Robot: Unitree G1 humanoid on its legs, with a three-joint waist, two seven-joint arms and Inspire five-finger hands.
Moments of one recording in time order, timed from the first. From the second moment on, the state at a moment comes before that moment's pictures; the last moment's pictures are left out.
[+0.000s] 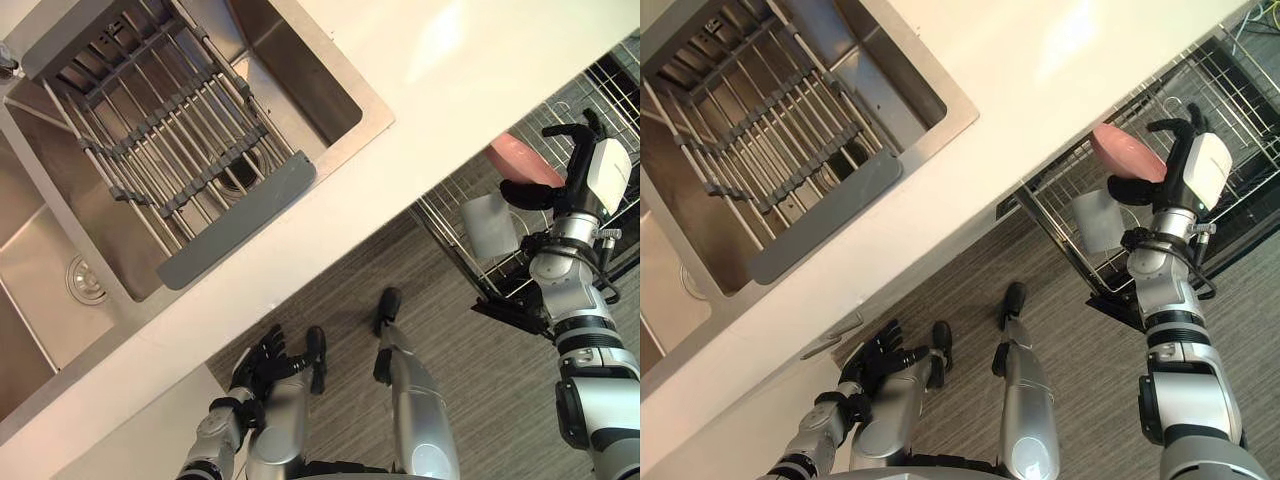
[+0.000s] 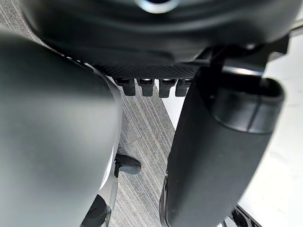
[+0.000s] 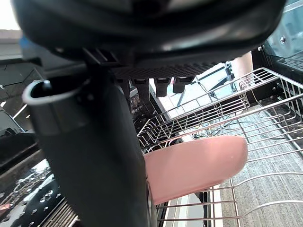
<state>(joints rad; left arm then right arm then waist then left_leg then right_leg) -0.05 0.16 -0.13 0.90 -0.47 -0.25 -0.26 -0.60 -0.63 -0.07 0.75 -0.39 -0.22 -0.56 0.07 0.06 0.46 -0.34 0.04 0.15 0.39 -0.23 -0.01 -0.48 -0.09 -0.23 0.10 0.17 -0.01</state>
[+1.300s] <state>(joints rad) 0.18 0.06 0.15 0.99 -0.25 -0.24 -0.27 0.28 0.08 -0.64 0.39 0.19 -0.42 -0.41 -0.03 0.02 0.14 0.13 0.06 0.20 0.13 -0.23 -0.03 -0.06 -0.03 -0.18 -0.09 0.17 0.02</state>
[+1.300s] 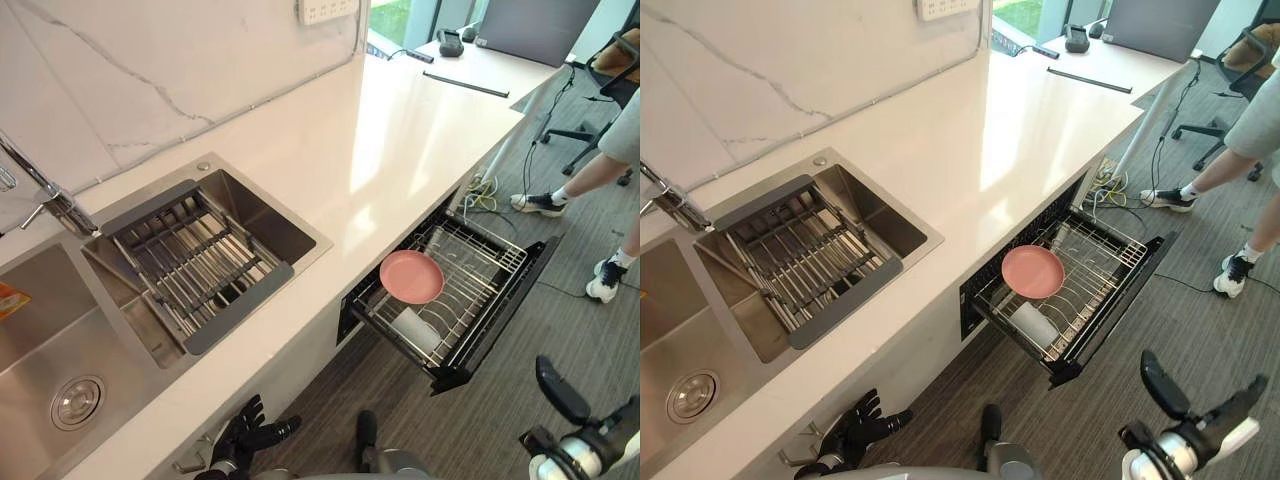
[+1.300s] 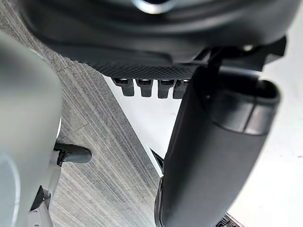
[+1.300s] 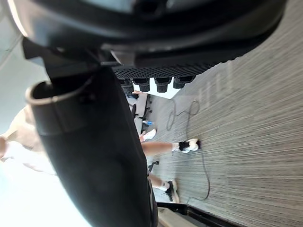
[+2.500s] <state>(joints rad) 0.19 0.14 0.06 0.99 -0.19 -0.20 -0.33 0.00 -0.17 -0.64 0.89 0.57 -0.35 0.22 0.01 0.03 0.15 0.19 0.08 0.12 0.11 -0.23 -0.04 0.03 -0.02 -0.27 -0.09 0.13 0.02</state>
